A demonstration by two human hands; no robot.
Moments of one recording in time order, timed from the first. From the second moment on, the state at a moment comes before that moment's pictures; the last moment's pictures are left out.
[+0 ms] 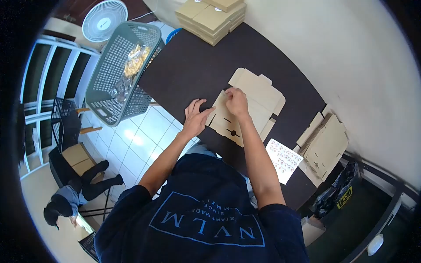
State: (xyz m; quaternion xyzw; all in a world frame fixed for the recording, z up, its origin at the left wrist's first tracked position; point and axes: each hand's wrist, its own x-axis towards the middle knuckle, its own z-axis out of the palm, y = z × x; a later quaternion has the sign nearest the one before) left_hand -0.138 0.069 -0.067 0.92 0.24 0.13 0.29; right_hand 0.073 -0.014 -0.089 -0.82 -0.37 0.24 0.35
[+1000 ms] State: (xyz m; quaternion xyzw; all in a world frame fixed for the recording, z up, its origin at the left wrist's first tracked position) left_hand -0.119 0.083 -0.056 0.74 0.29 -0.03 0.61; right_hand 0.023 -0.066 -0.045 -0.79 -0.41 0.26 0.37
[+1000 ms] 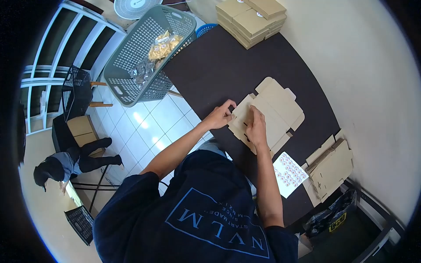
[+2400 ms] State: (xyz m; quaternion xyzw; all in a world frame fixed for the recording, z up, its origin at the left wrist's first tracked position) left_hand -0.068 0.079 -0.039 0.96 0.14 -0.10 0.23; right_hand 0.021 -0.167 -0.036 -0.93 -0.28 0.17 0.16
